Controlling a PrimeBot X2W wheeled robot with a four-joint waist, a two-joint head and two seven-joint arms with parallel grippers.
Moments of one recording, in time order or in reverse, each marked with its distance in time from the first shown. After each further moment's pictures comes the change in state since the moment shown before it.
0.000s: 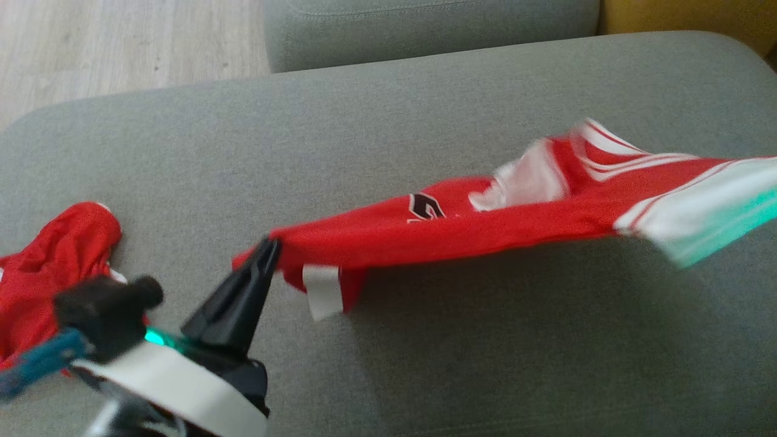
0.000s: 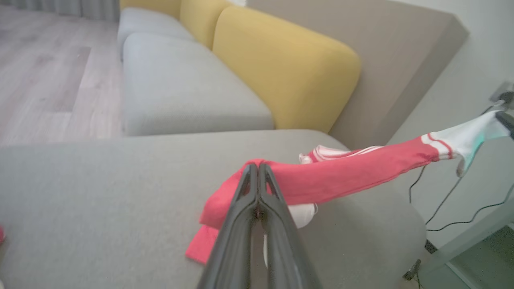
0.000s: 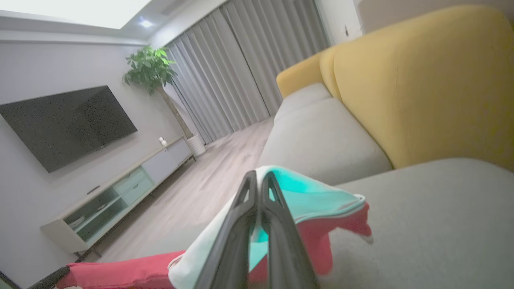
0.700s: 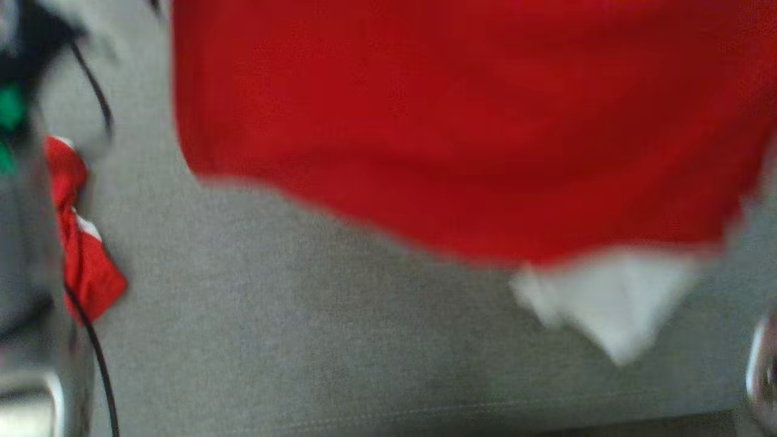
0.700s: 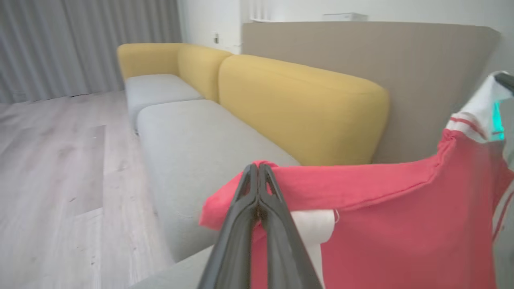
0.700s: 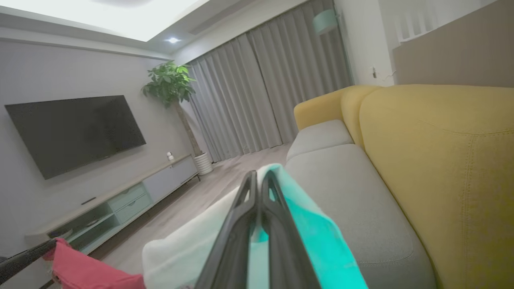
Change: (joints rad) left arm -1.072 0.075 0.049 0.396 -0.129 -0.077 0.310; right arm -1.010 0.015 0.035 0.347 -0.227 0.000 0.279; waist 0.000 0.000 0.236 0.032
